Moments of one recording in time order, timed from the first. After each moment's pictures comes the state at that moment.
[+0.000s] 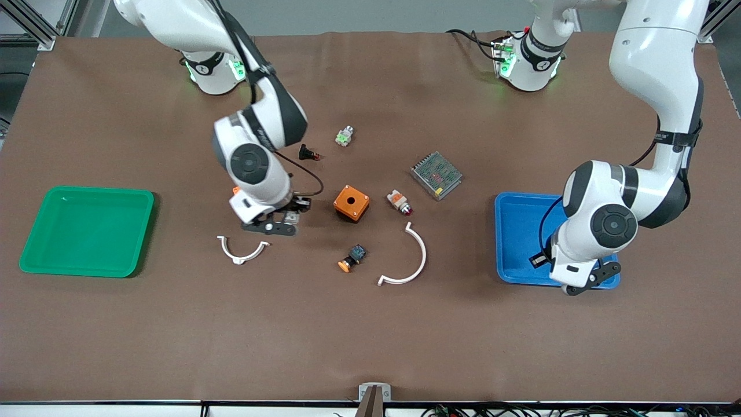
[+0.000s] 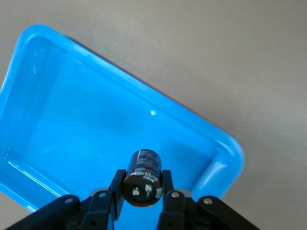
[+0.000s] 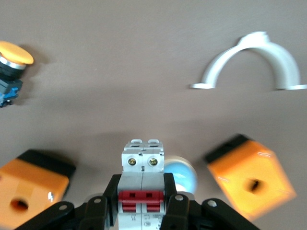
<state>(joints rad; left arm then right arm) -0.06 0.56 -0.13 -1.66 0.19 2.11 -0.74 0.57 0.39 -0.11 -1.76 0.08 2.01 0.54</state>
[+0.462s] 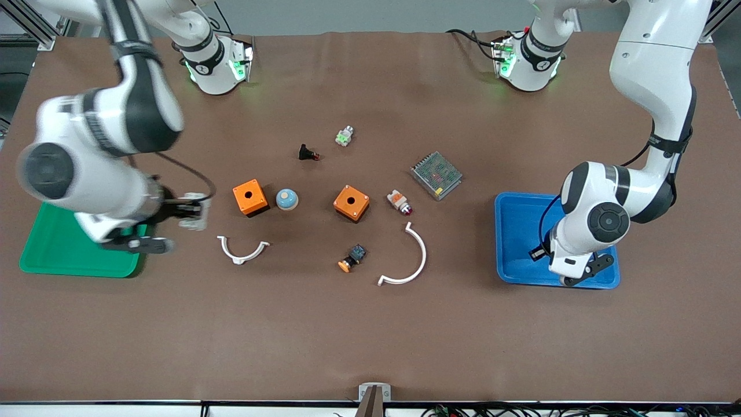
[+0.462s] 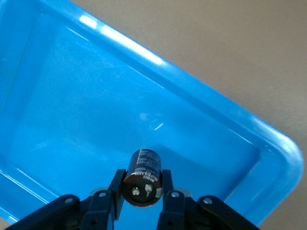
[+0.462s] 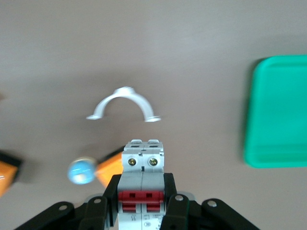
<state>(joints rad) -0.02 0.56 -0.14 -1.79 0.19 2.22 -0.74 0.21 0.32 -0.12 -1.53 0.02 1.68 0.17</state>
